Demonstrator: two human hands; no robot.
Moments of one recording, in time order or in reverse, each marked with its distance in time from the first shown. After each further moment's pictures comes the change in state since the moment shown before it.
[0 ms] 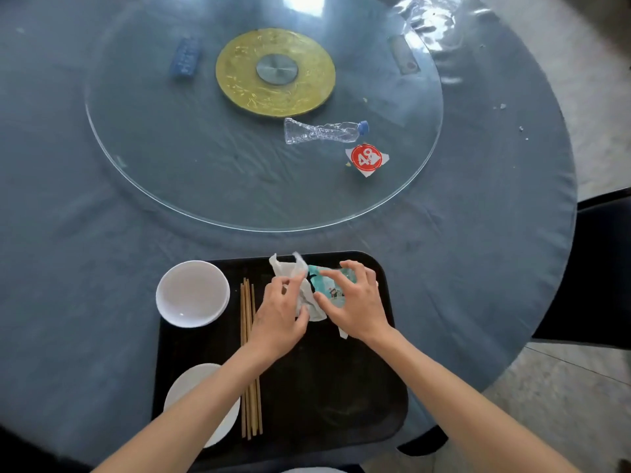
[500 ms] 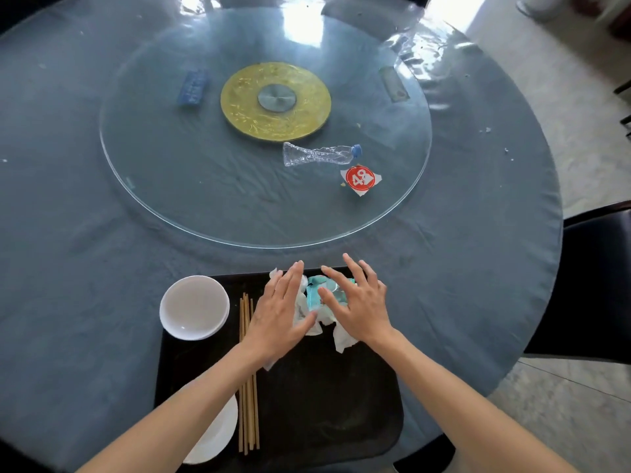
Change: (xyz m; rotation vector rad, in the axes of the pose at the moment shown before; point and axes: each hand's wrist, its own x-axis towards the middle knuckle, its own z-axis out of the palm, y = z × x) left_hand 0.013 0.007 -0.017 0.068 -0.004 0.124; right_hand 0.008 -0.004 -0.027 -0.091 0.038 0.016
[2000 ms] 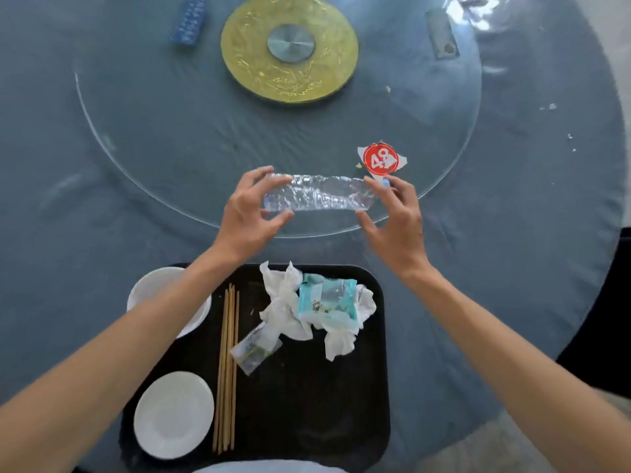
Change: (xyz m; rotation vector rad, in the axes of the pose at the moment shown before) left_hand 0.136 -0.006 -0.090 -0.308 0.274 -0.108; right_hand 0.133 0.022 -0.073 0.296 0.263 -0.134
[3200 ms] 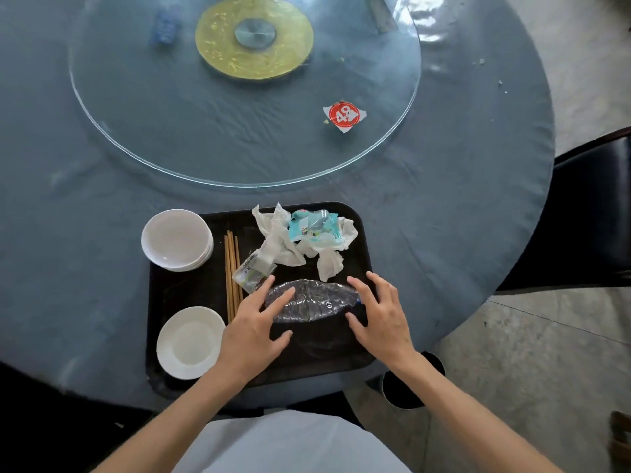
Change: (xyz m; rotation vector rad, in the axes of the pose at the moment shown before) left_hand -0.301 -0.027 0.044 0.460 -0.307 0.036; right_hand -0.315 0.021 0.009 -0.257 -0.213 0.140
